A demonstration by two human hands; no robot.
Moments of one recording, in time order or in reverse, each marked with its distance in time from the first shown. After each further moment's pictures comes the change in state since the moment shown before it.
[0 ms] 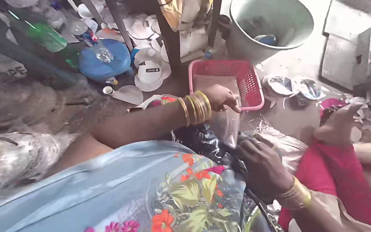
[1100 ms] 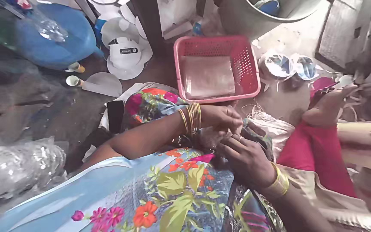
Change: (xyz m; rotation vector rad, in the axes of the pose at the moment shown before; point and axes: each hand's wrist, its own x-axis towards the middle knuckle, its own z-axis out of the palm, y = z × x) left_hand 0.063 -0.080 0.011 -0.115 -0.696 0.223; right_hand 0.041 -0.002 0.009 0.230 0.054 -0.067
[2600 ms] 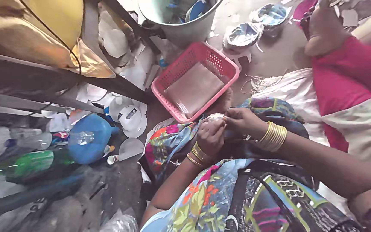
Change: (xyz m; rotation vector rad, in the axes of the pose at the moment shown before) left_hand 0.000 -0.087 0.023 1.527 0.779 0.852; right_hand -0.009 0.045 0.033 0.900 0.170 0.951
